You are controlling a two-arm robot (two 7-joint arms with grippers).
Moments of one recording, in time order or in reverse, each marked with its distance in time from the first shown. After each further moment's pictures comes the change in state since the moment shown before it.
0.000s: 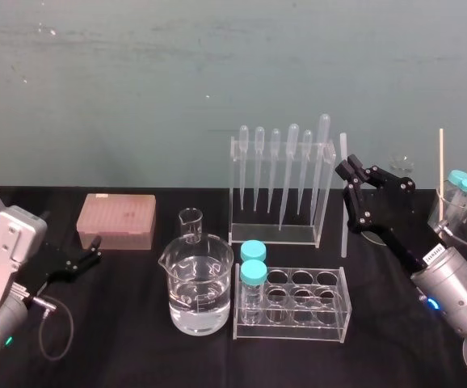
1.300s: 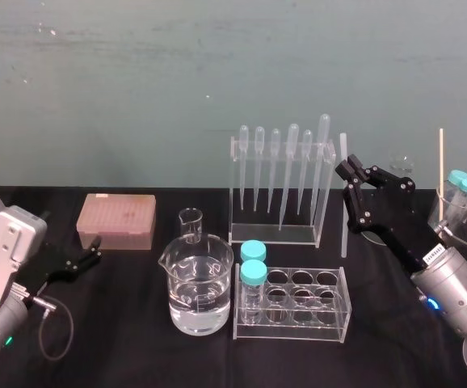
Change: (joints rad) left arm 0.000 0.000 0.000 0.000 0.000 0.000 0.000; right arm 0.000 0.000 0.000 0.000 0.000 0.000 0.000
